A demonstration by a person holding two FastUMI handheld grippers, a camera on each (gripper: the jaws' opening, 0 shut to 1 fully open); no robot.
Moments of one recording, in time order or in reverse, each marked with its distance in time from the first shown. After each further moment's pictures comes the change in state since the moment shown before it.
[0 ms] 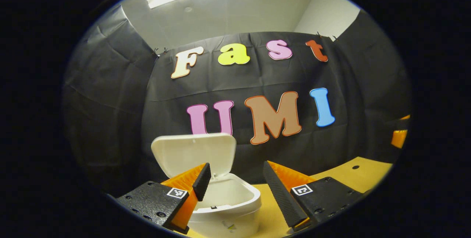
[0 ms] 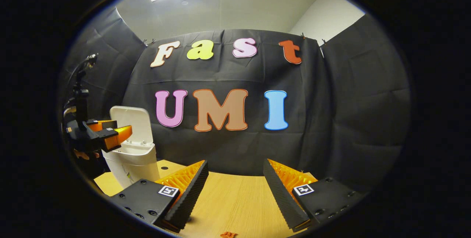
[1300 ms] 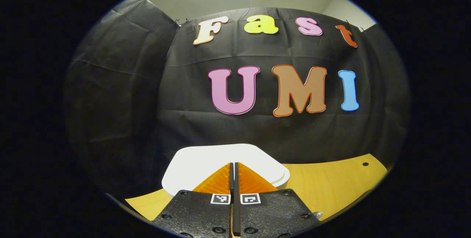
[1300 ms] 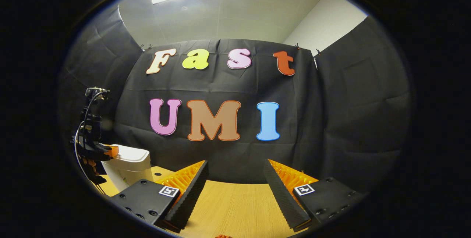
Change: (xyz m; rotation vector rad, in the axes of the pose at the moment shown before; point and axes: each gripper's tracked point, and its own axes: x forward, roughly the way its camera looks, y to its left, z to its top) left arm 0.017 0.058 -0.096 -0.066 0.287 0.178; right arm -0.016 -0.015 0.029 -0.008 -0.076 -0.068
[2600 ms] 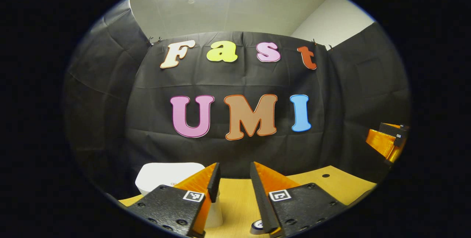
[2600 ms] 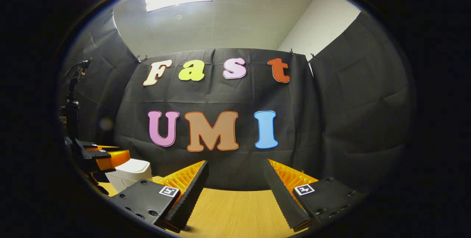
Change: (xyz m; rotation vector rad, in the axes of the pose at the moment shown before) left arm -0.099 -0.115 0.079 0.003 -0.212 -0.298; right arm -0.005 -0.006 0.027 0.047 -0.089 0.001
